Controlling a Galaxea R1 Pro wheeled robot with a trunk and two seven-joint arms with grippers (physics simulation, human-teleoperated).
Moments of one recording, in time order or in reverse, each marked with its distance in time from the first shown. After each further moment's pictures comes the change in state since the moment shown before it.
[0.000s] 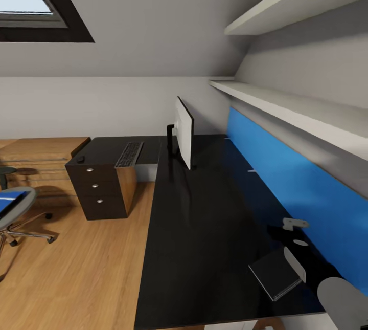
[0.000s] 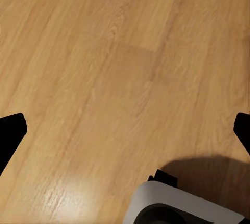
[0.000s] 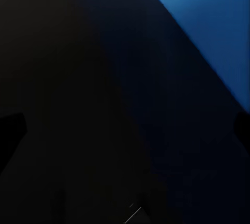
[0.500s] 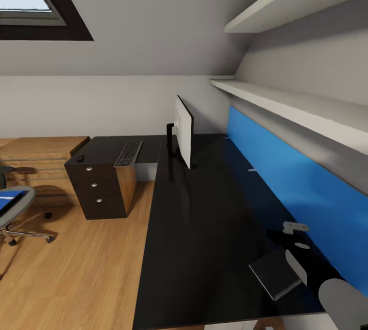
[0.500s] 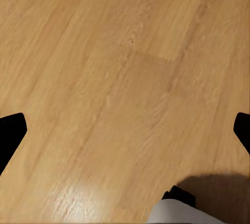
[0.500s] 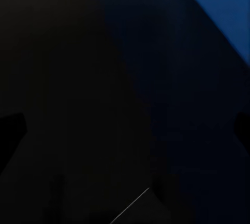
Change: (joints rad) left arm 0.000 0.045 0.015 -0.022 0.045 0.001 0.005; right arm 0.000 -0.003 -0.005 0.042 -0.003 0.004 0.052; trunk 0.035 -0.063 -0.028
